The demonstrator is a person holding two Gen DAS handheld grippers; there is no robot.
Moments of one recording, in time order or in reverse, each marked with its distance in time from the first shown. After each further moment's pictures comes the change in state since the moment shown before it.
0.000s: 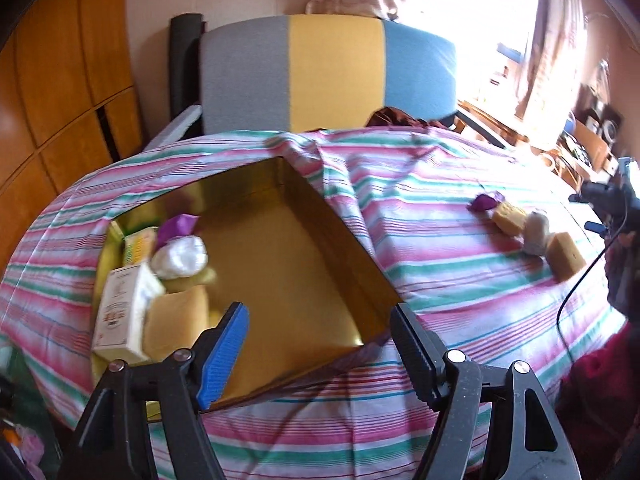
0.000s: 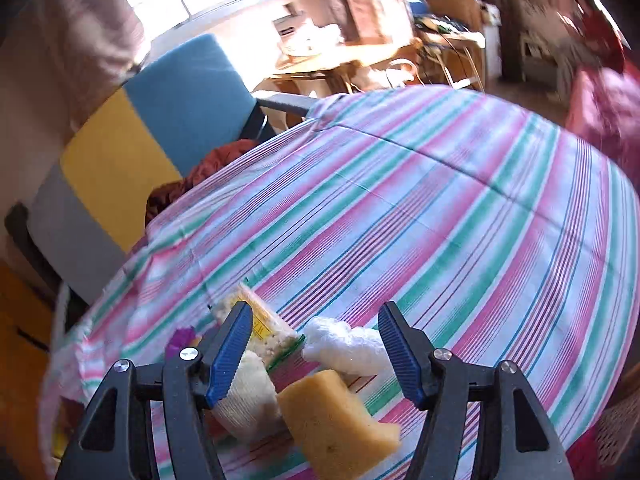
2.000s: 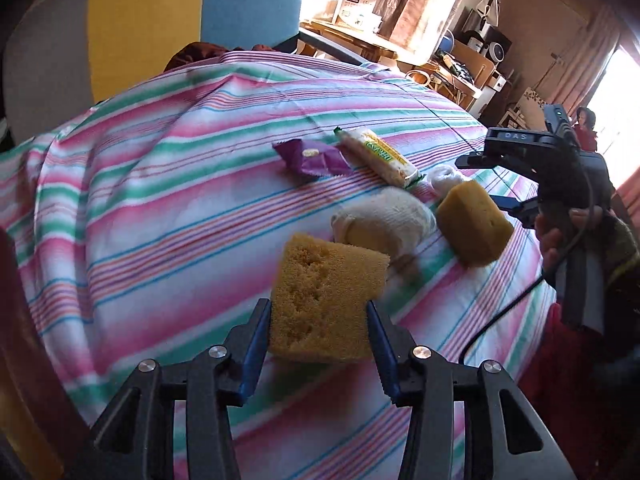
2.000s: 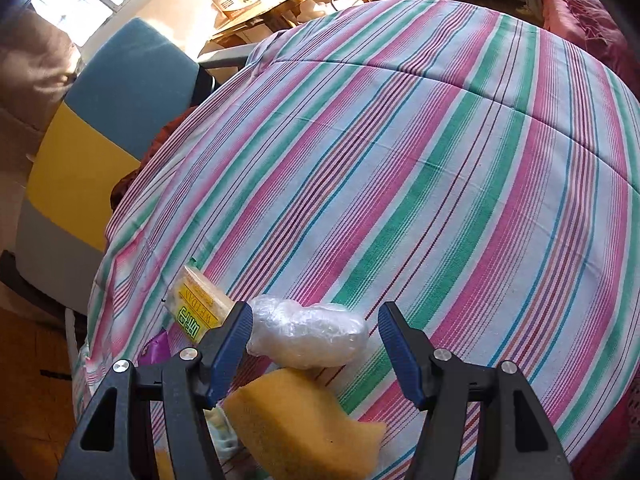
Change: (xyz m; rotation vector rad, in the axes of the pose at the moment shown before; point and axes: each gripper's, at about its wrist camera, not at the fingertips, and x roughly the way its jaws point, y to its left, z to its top) left arm 0.129 -0.162 0.049 0.238 0.240 -0.473; right arm 0.058 -0.018 -0.007 0.071 0.240 -0.049
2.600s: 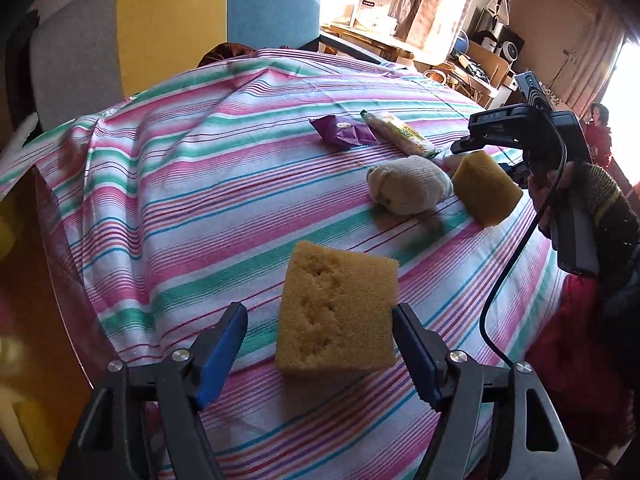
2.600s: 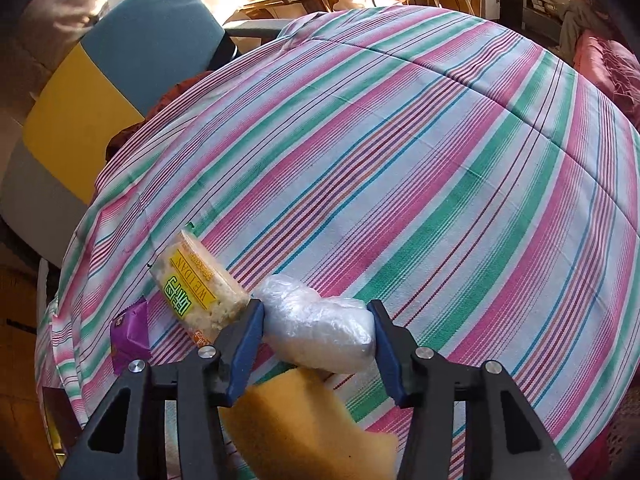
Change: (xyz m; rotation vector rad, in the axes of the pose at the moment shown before) left arm -0.022 0.009 -0.041 0.010 -0.026 0.100; right arm 0.017 0.019 -0.002 -0.115 0.034 -0.045
